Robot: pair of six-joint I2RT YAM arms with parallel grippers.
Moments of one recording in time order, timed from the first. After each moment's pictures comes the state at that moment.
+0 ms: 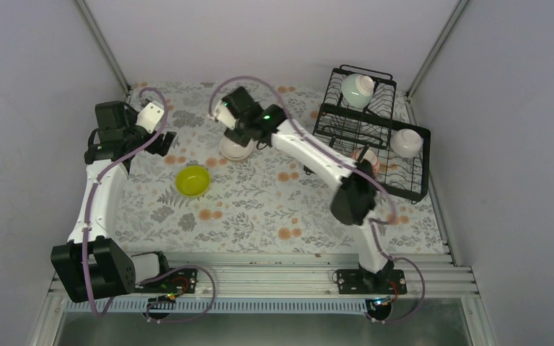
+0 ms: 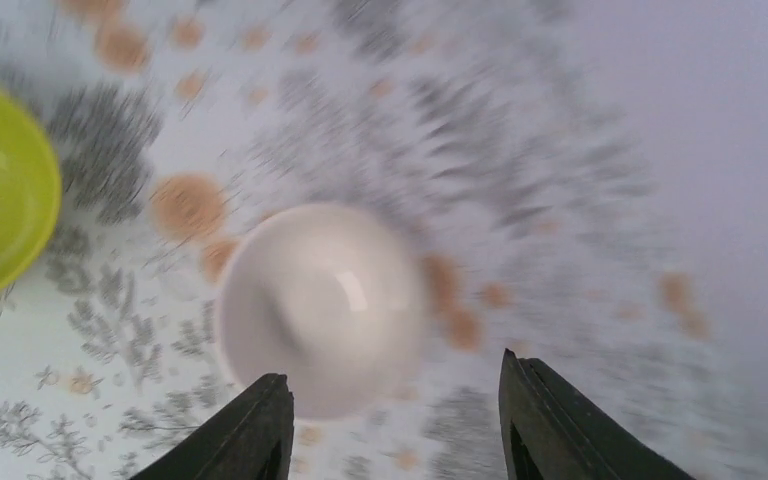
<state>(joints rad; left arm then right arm) 0.17 1.23 1.09 -0.51 0.34 0.59 0.85 2.24 2.19 -0.88 0.16 -0.39</state>
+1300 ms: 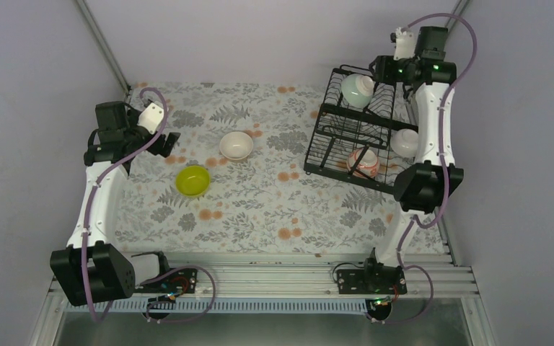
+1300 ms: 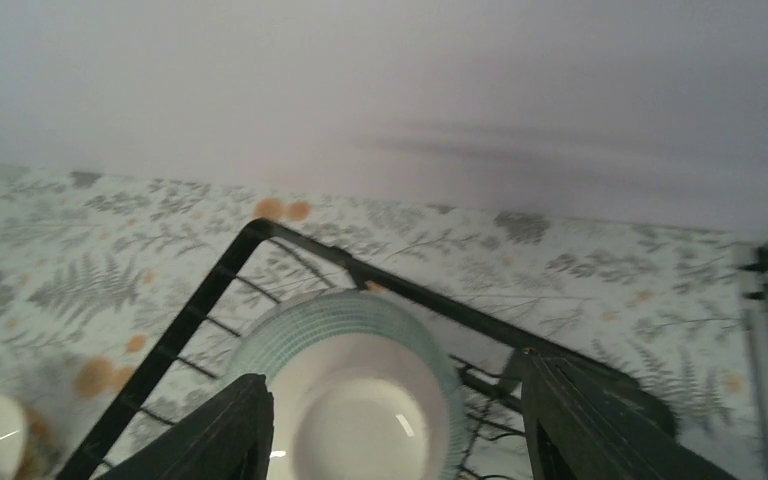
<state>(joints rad) 0.16 1.21 1.10 -0.54 0.40 0.57 -0.12 1.97 2.27 -0.94 -0.35 -0.10</state>
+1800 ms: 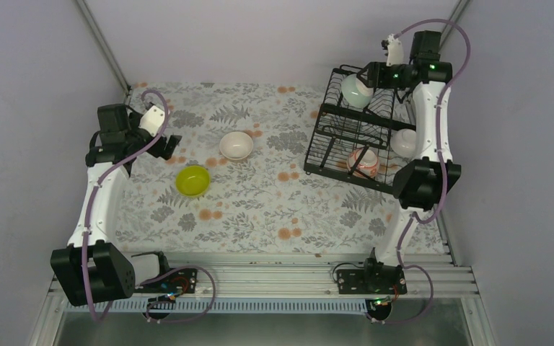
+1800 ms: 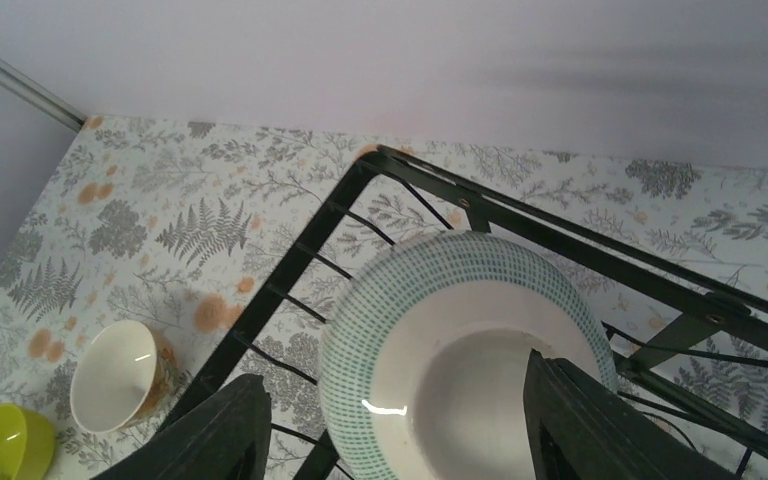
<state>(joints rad) 0.16 1.20 1.08 -0.54 0.41 0.57 -0.13 2.01 2.29 -1.05 -0.58 -0.08</state>
